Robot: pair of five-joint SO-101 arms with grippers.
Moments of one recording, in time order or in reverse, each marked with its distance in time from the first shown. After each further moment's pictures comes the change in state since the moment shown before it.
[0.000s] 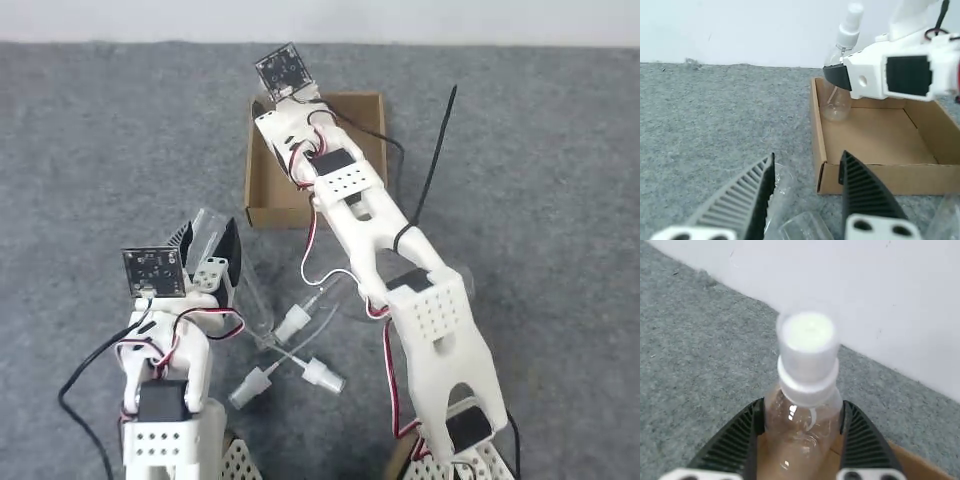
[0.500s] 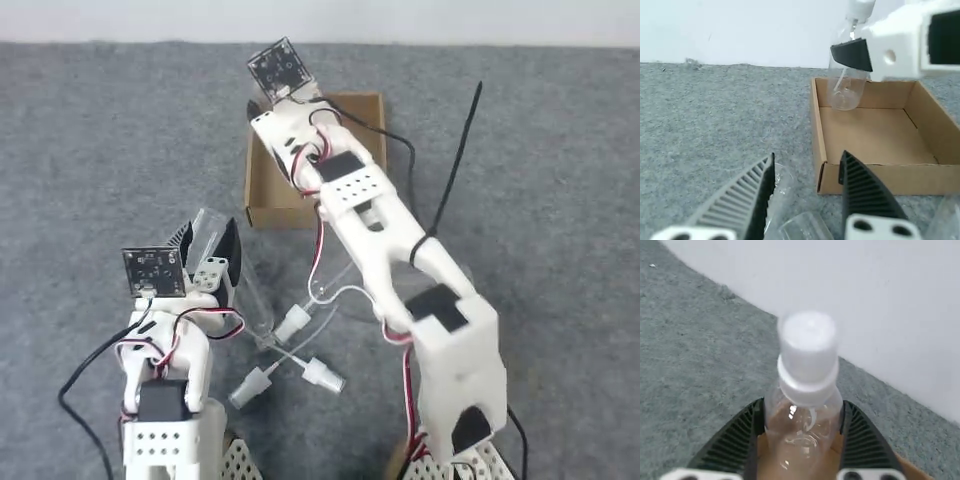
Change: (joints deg) left arm 0.0 0.0 0.0 0.0 0.0; right arm -1.4 -19.3 18.5 0.0 3.3
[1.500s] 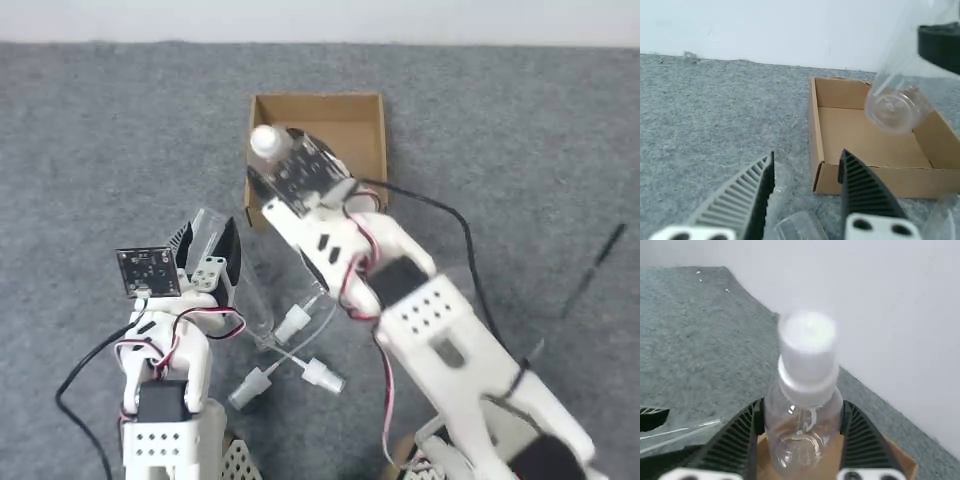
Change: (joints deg) left arm -0.1 0.0 0.0 0.0 2.6; right arm -7.3 -55.9 50.2 0.0 5.4
